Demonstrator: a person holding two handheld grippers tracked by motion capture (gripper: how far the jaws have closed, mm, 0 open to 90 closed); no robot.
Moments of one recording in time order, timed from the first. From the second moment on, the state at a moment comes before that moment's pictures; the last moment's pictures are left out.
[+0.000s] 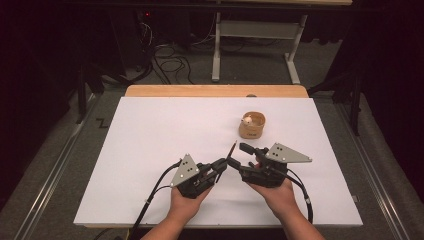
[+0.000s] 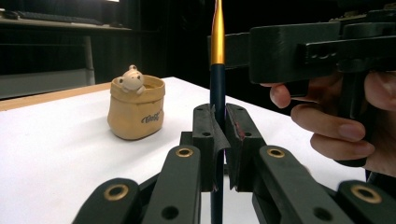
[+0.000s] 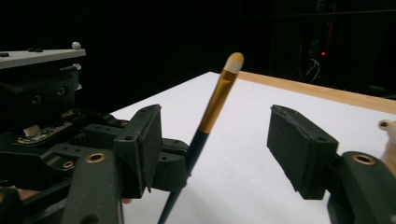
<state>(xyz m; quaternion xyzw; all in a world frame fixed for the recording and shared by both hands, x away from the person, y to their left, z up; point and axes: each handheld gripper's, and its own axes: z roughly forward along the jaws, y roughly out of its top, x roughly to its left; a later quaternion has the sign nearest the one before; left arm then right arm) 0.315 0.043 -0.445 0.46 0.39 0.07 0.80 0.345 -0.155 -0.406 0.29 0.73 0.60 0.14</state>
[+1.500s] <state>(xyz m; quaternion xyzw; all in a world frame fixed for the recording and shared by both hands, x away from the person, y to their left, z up) 0.315 0.038 -0.449 0.46 0.39 0.08 0.80 0.356 -0.158 -0.426 0.35 0.67 0.66 0.02</state>
